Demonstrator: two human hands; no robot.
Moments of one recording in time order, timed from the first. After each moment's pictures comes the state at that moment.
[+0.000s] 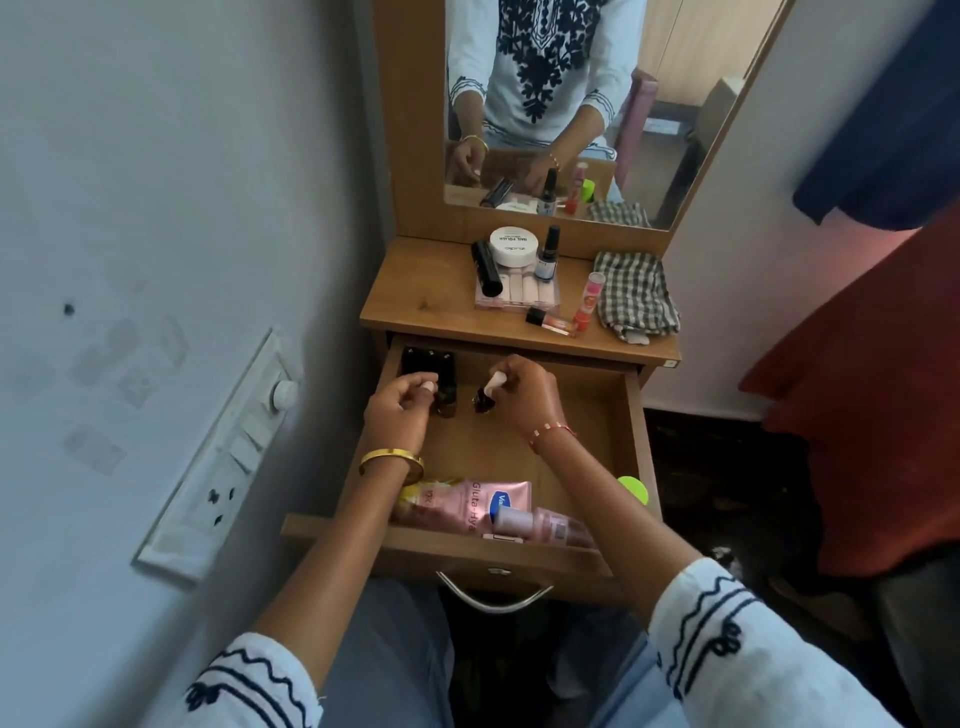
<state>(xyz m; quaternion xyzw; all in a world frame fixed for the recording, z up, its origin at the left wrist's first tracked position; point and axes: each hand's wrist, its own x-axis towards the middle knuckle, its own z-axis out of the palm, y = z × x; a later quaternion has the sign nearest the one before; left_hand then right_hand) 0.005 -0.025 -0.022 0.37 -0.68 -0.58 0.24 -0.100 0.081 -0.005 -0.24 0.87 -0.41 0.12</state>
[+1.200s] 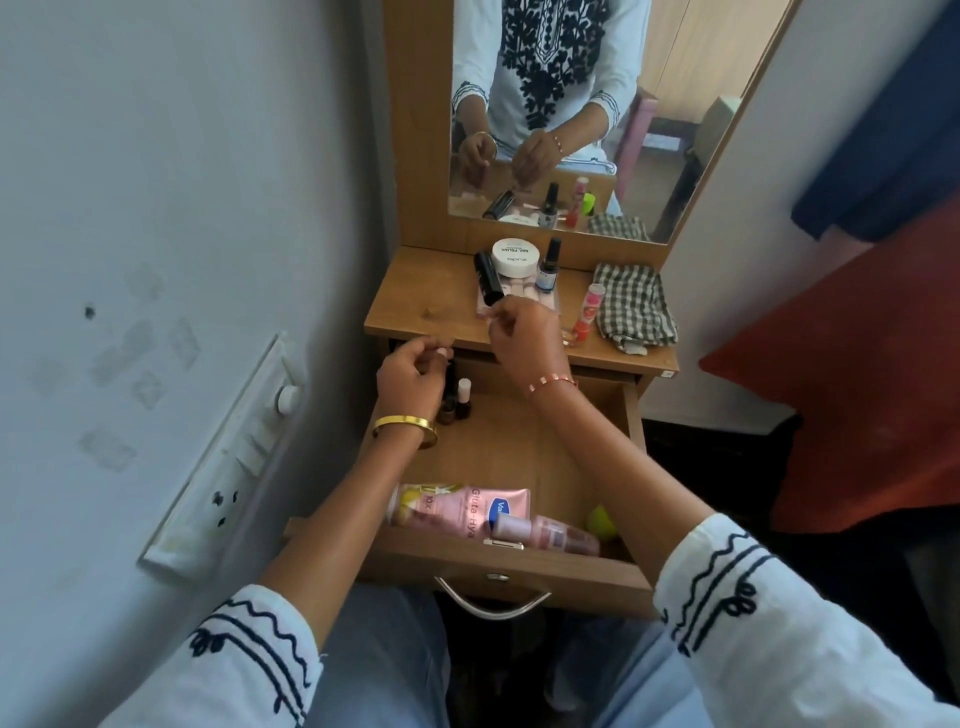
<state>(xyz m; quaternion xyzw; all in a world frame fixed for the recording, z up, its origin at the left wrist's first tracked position) -0.018 -0.025 0.020 0.33 -0.71 -0.55 0.30 -0.108 0.059 0.063 -0.30 0.87 -0.38 -0.01</state>
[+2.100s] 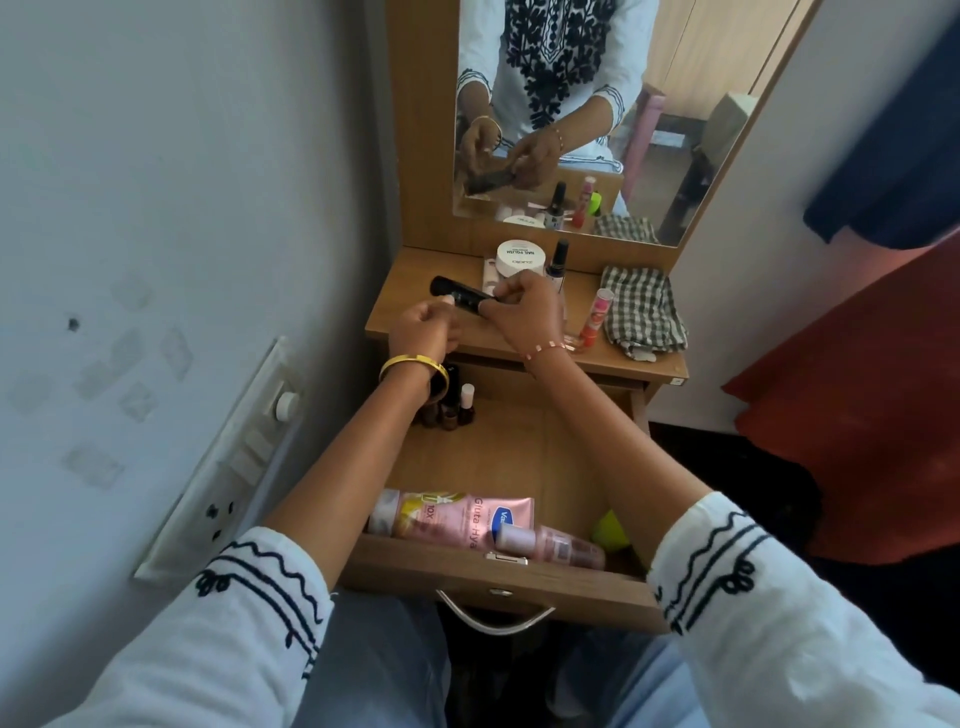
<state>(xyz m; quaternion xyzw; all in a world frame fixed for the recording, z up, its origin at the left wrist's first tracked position) -0.059 -0.046 0.053 0.37 -0.58 -0.69 0.22 -0.131 0.032 0.074 -0.19 0.84 -0.50 0.06</state>
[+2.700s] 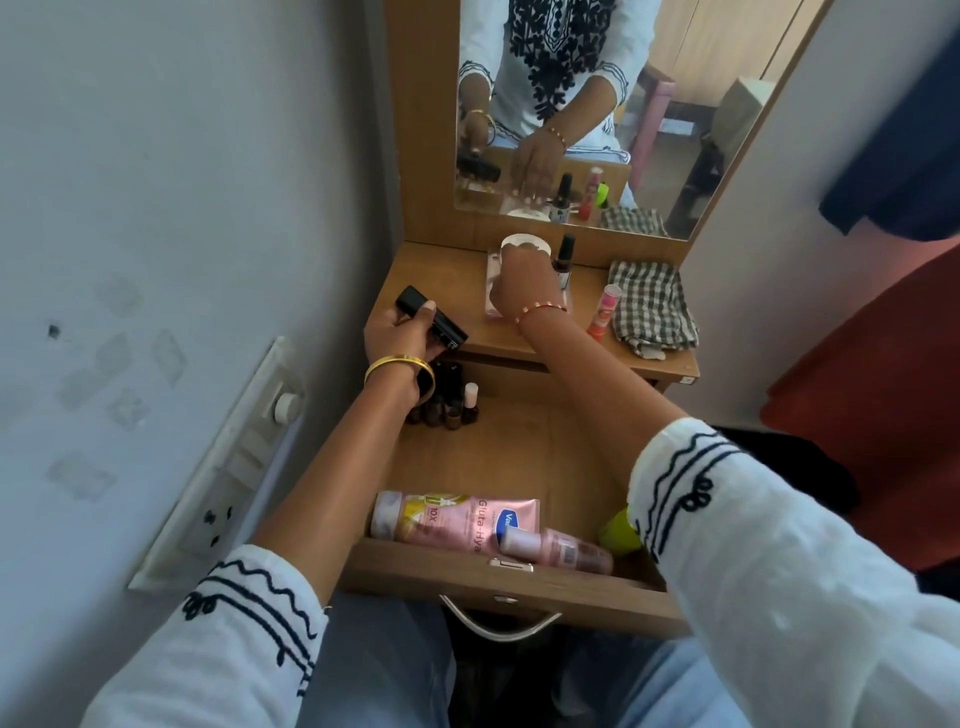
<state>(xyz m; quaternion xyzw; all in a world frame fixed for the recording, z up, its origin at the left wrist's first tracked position) -0.056 -0.062 0.045 0.41 -0.49 -0.72 0.27 -0.170 0.002 0.078 -0.31 0.93 -0.17 -0.03</state>
